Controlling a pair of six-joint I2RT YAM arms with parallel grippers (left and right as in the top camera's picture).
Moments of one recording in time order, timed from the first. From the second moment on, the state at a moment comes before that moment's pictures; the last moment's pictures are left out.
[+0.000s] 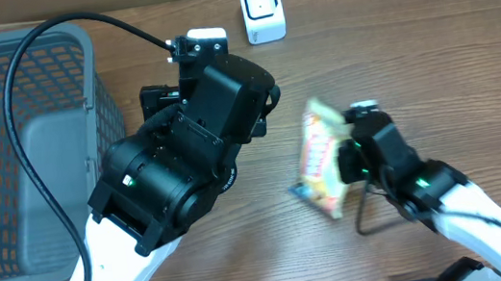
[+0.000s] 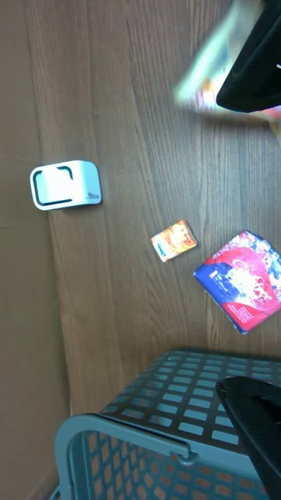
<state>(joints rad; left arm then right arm) -0.75 1.44 1.93 -1.35 -0.60 -0.47 0.52 1.13 0.66 -0.41 0.19 0.39</state>
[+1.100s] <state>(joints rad) -0.75 1.44 1.93 -1.35 -0.60 -0.47 1.19 1.48 0.68 -0.30 0.67 0.29</state>
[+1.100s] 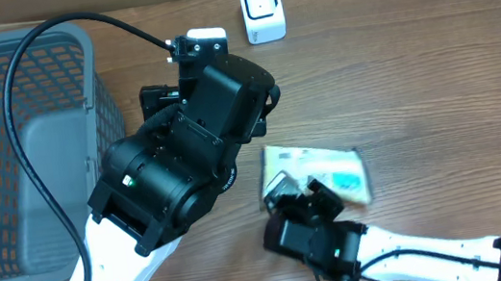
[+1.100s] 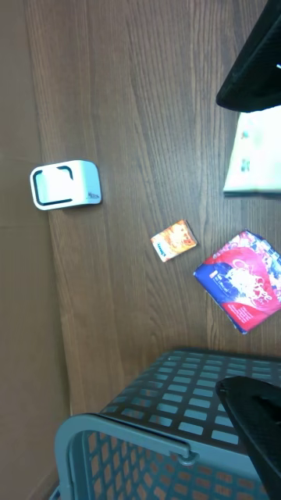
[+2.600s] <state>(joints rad) -0.75 1.44 1.93 -1.35 -0.60 -0.47 0.36 1.82 0.79 -0.39 -0.92 0.36</state>
